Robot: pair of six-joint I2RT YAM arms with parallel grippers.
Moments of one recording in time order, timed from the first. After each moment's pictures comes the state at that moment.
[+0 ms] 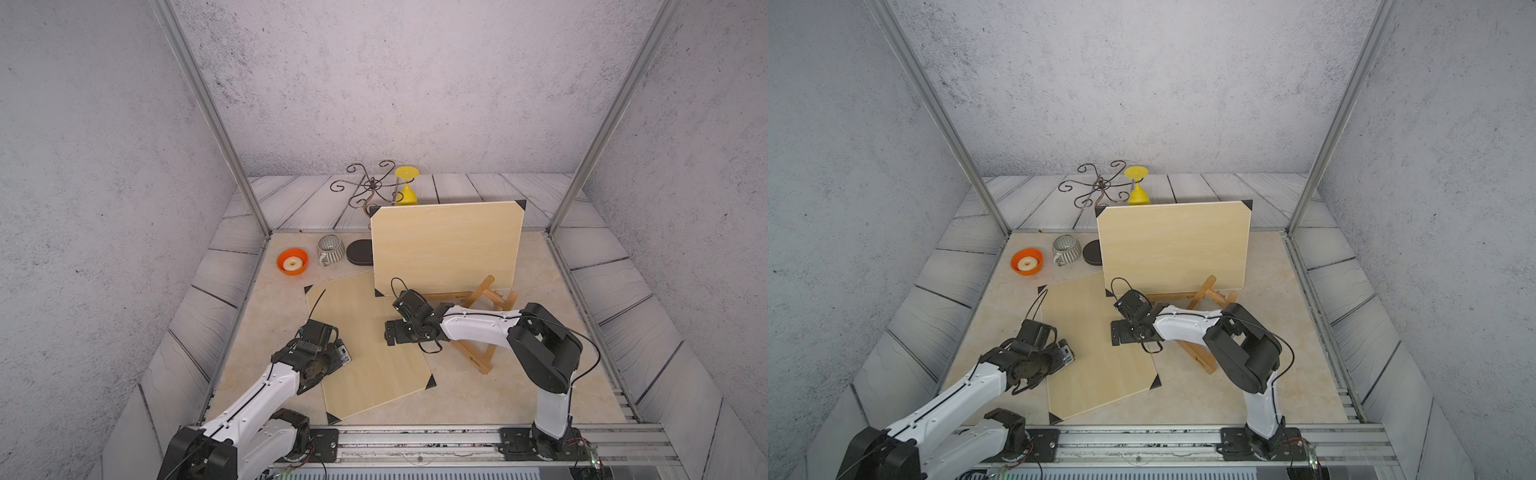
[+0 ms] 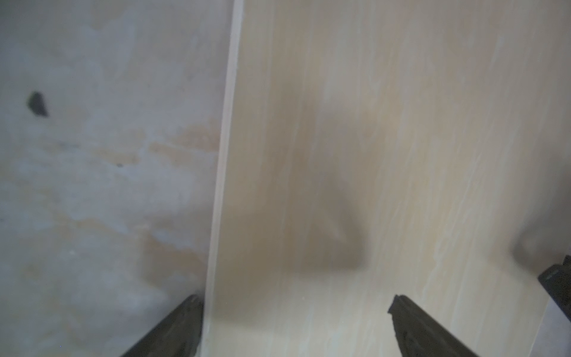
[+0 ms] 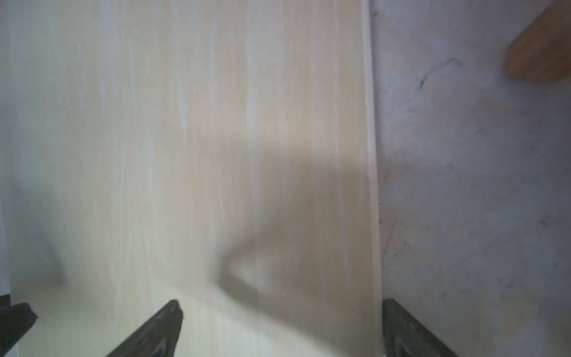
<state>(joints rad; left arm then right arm) -0.35 0.97 0.41 -0.59 0.03 -0.88 0.91 1.91 1.21 -0.35 -0.02 0.67</state>
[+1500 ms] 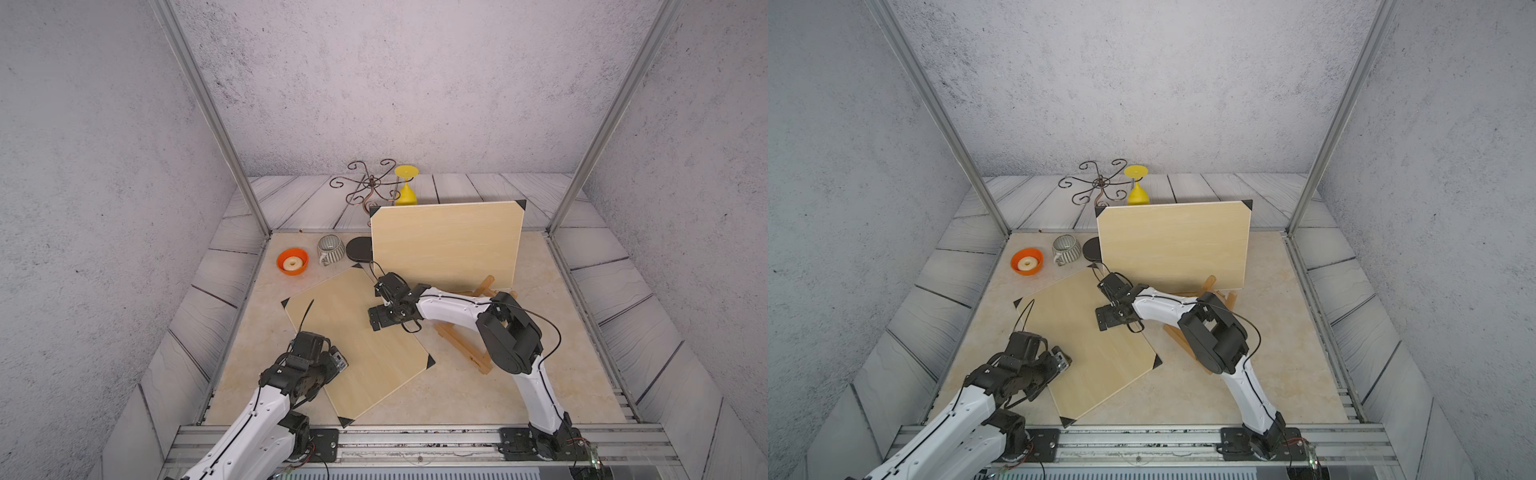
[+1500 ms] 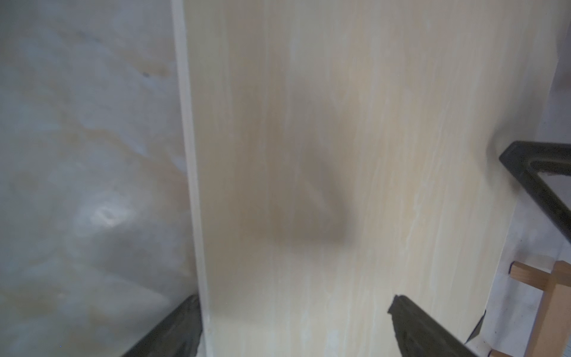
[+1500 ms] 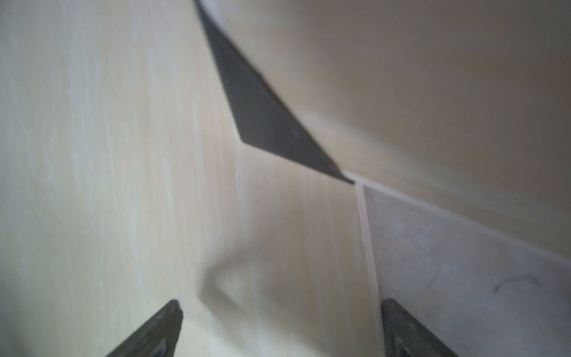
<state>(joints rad) -0.34 0.72 0.32 -0.67 0.13 -1.01 0.89 2.19 1.62 -0.50 -0.03 0.47</state>
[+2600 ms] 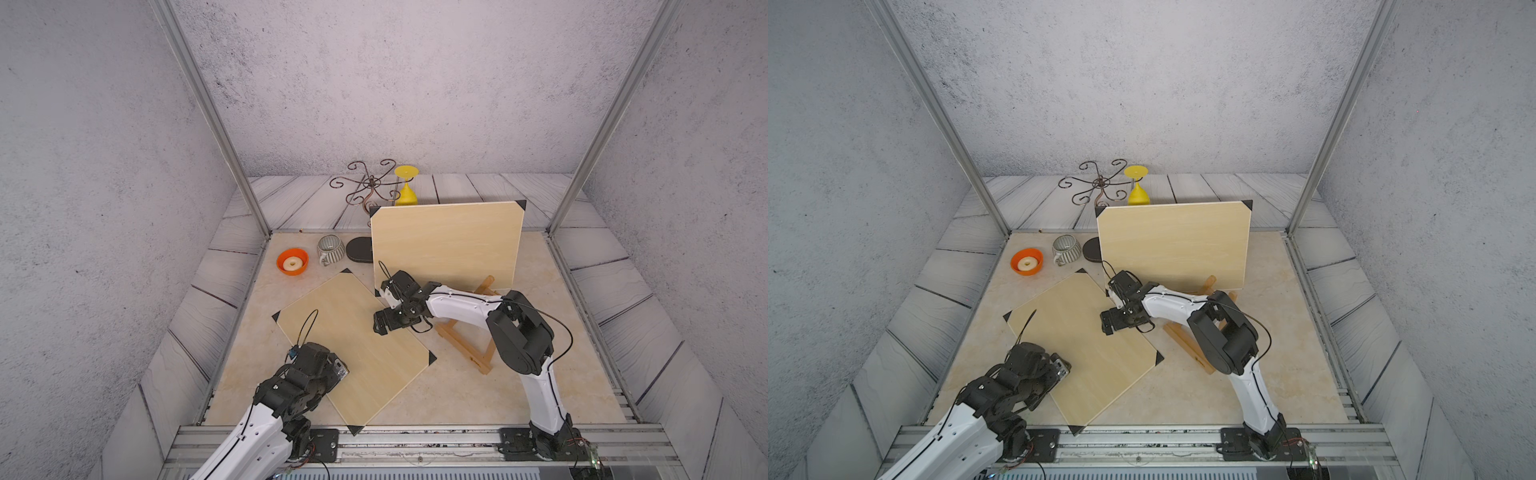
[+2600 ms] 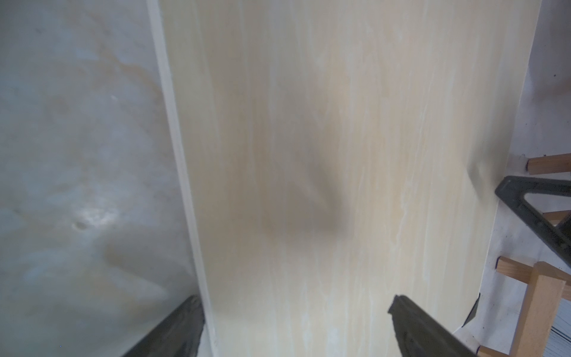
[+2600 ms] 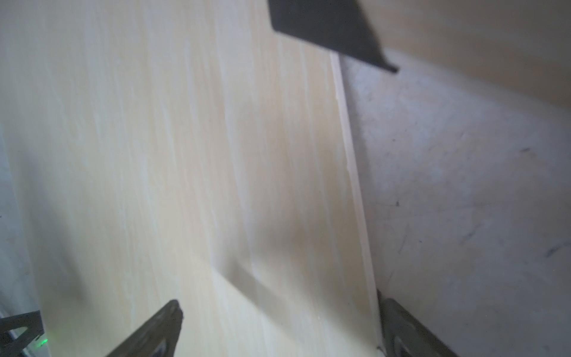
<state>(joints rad) -0.48 0.57 0.29 -0.76 0.01 -1.18 0.84 2.11 1.52 -0.53 -0.25 0.40</state>
